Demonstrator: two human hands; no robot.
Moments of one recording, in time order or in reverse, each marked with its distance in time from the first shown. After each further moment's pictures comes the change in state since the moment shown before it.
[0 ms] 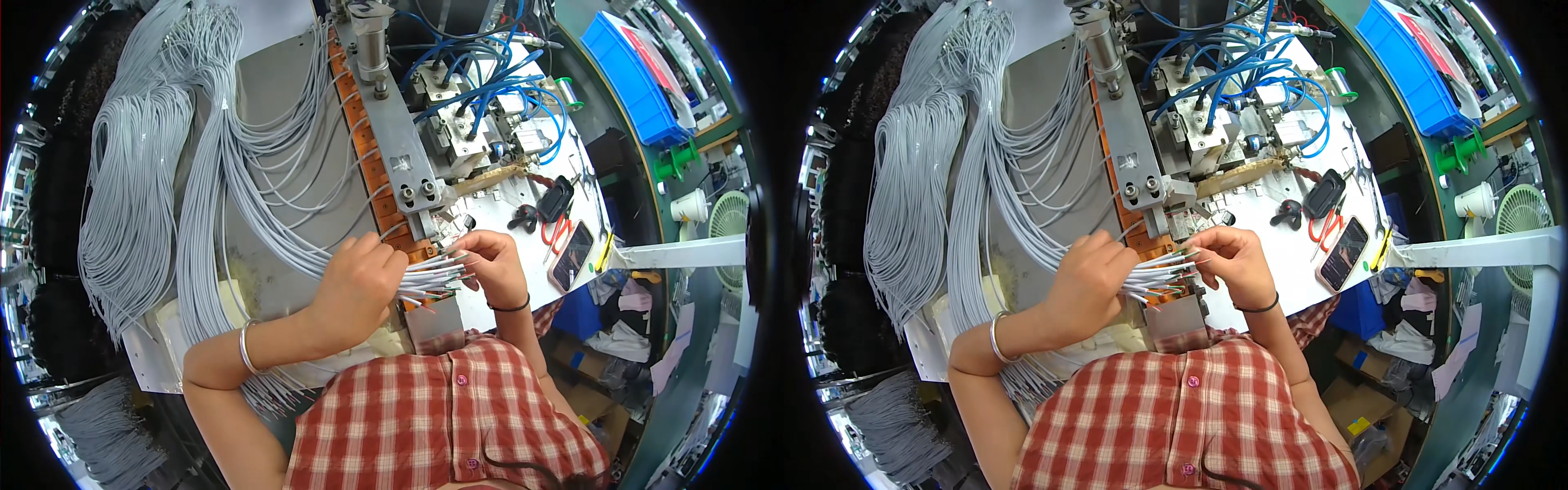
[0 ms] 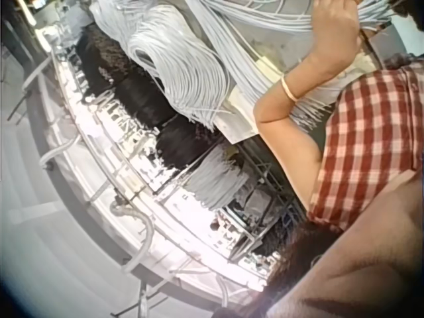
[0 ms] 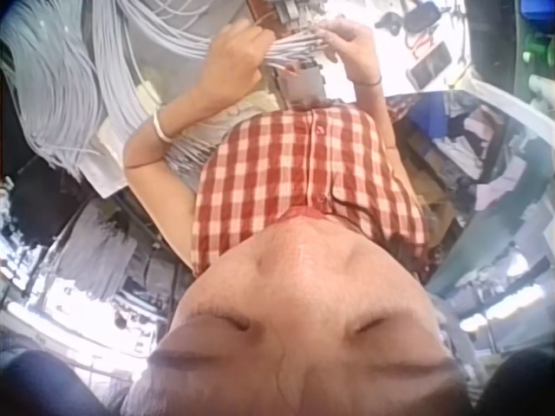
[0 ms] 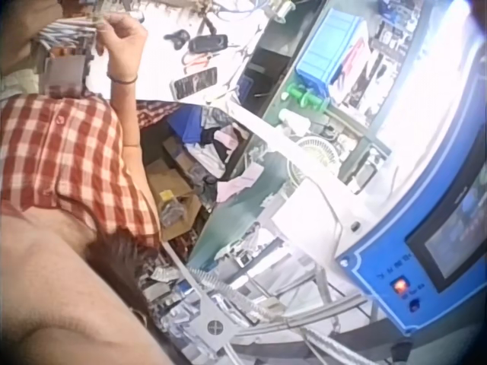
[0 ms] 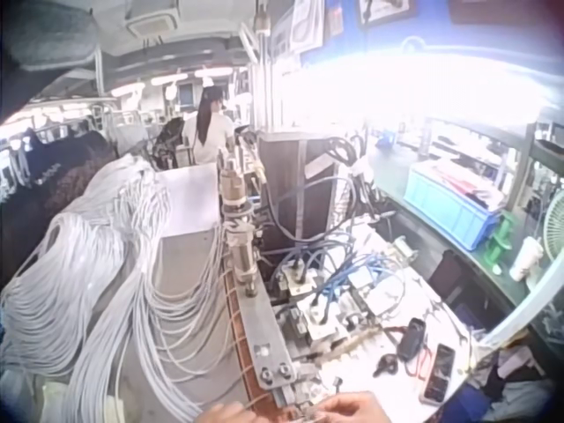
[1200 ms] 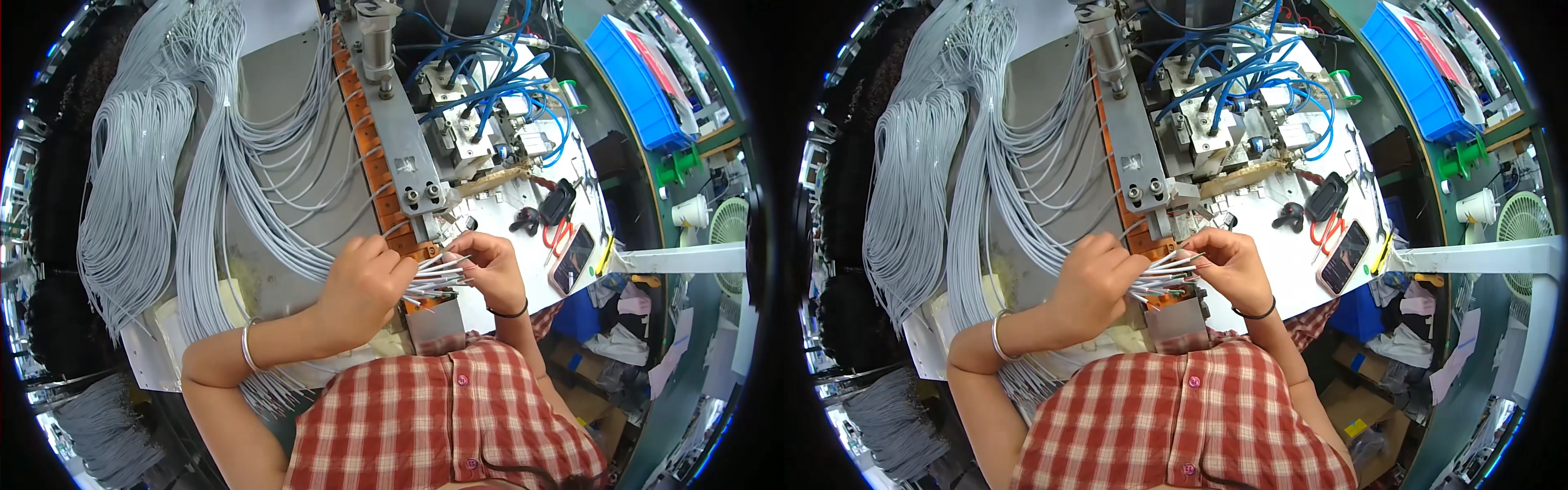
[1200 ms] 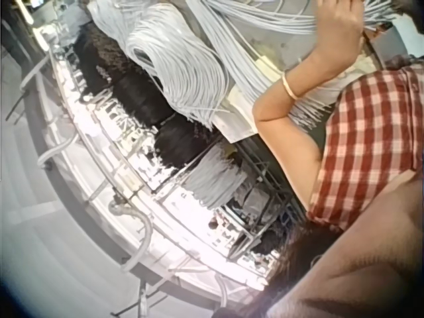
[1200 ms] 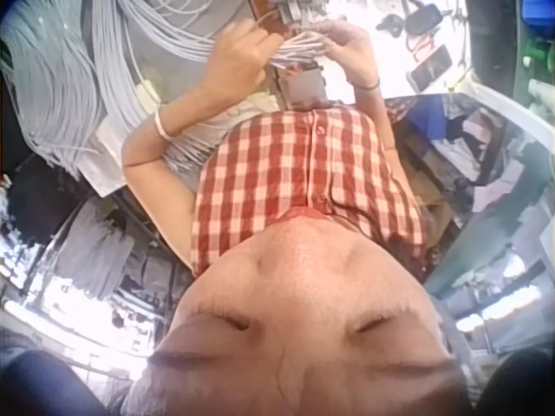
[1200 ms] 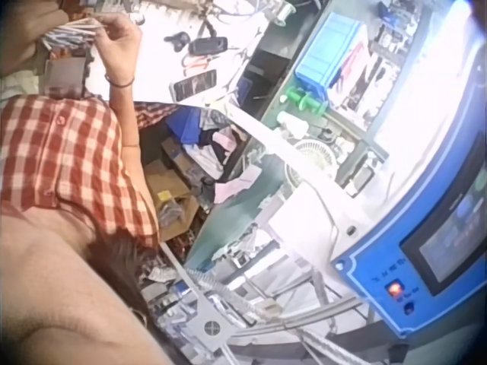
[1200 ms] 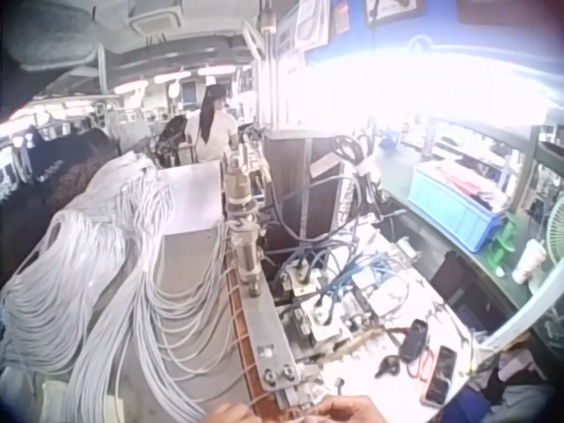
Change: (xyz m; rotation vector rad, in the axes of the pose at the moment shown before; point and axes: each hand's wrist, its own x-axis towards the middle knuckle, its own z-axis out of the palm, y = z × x) left_hand 0.001 -0.002 0.003 0.044 0.049 0.062; right_hand 0.006 0.009 0.011 -0.232 0.050 -0.151
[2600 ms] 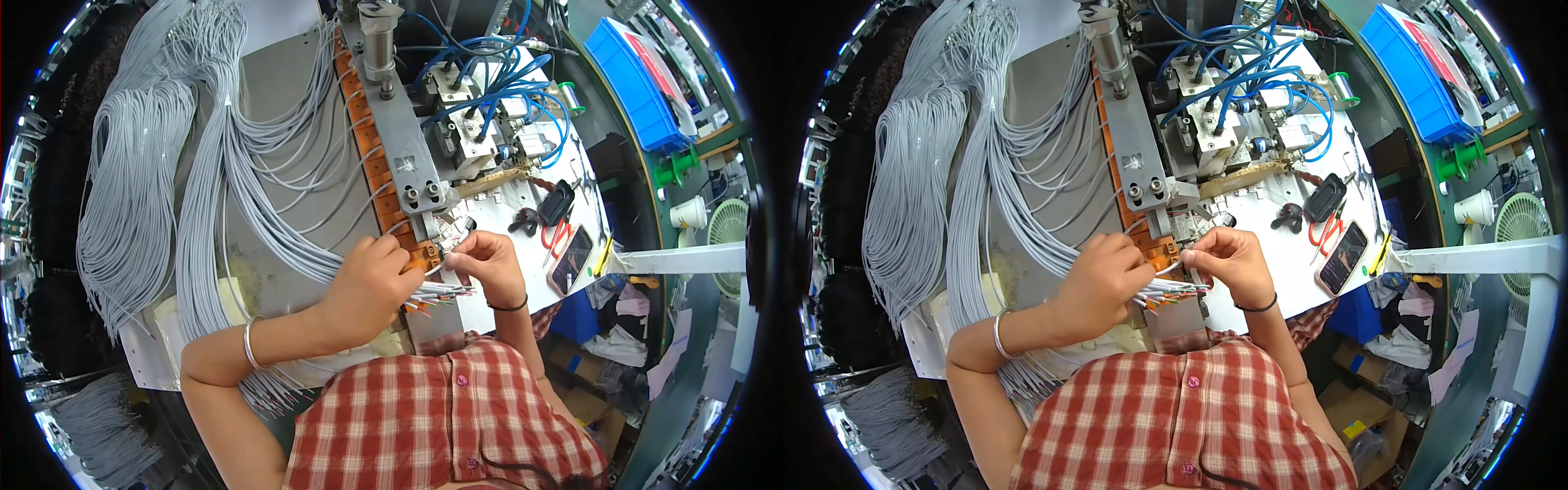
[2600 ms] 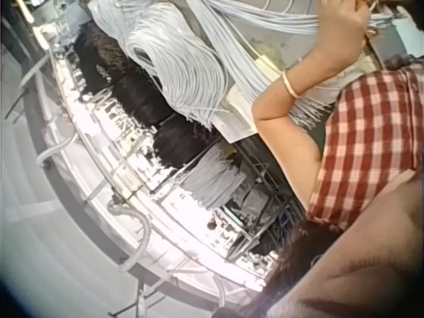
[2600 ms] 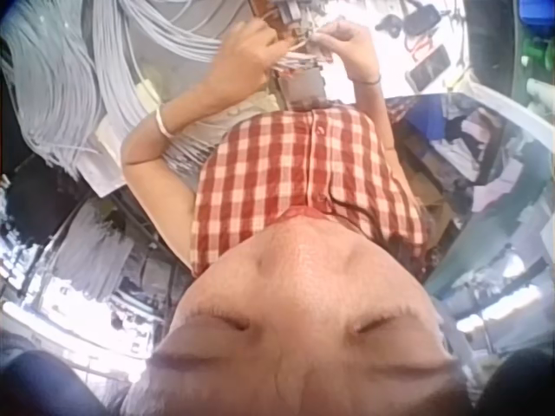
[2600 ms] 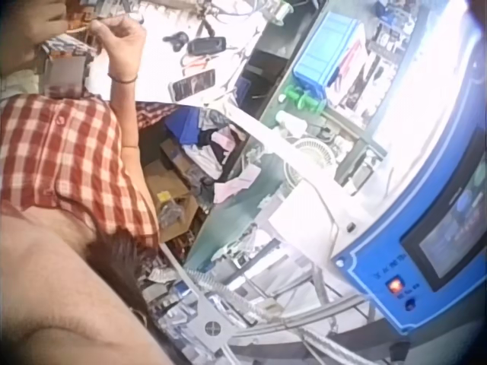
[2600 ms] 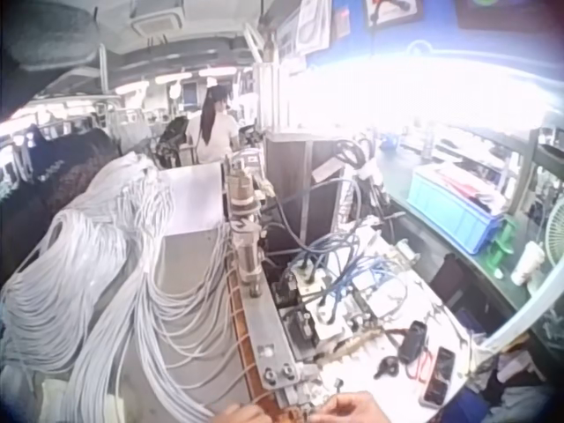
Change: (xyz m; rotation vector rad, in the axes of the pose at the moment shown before) left_hand 0.001 -0.001 0.005 -0.098 -0.053 0.009; right_hand -0.001 -0.005 -0.009 0.089 -0.035 0.166
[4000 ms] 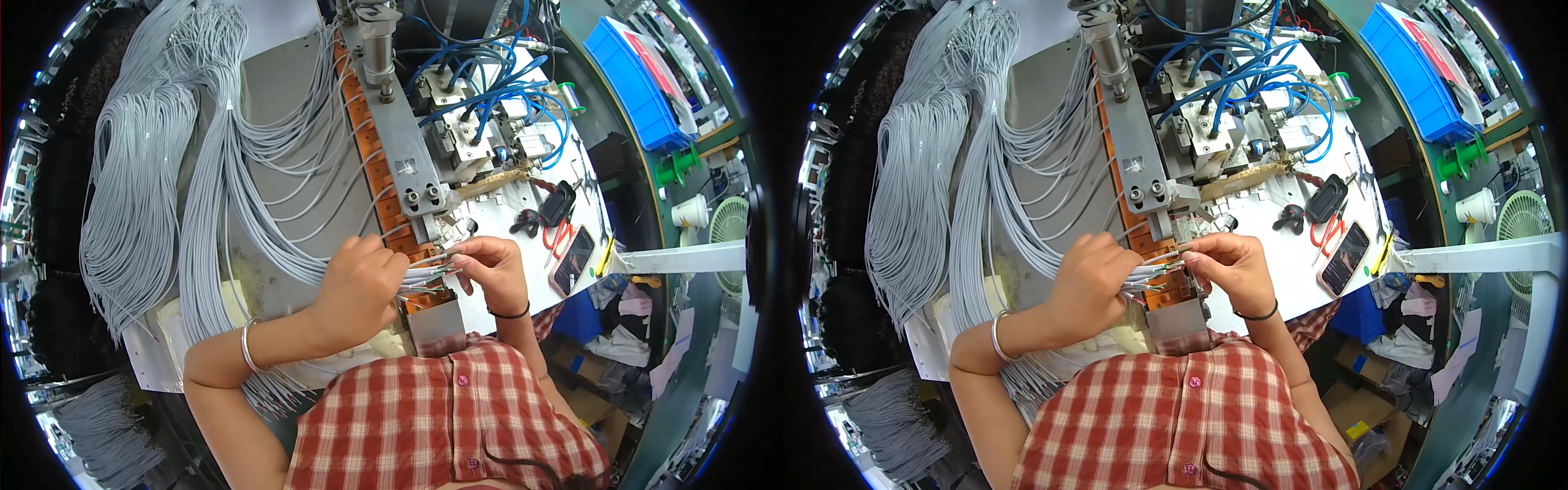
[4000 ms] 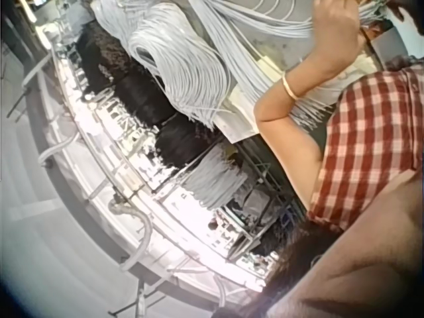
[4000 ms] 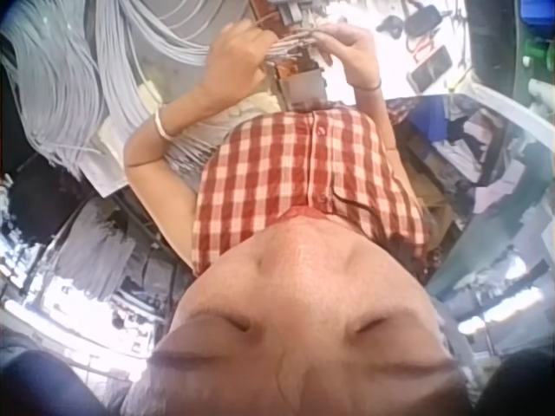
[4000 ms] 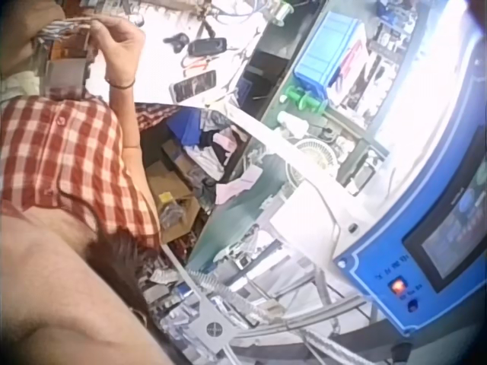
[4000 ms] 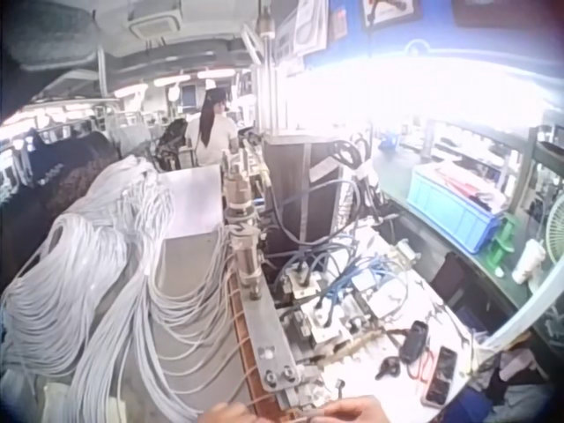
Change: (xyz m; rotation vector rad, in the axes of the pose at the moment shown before) left_hand -0.002 0.001 -0.008 0.037 0.051 -0.099; right_hand -0.004 -0.004 0.011 0.007 0.029 -0.132
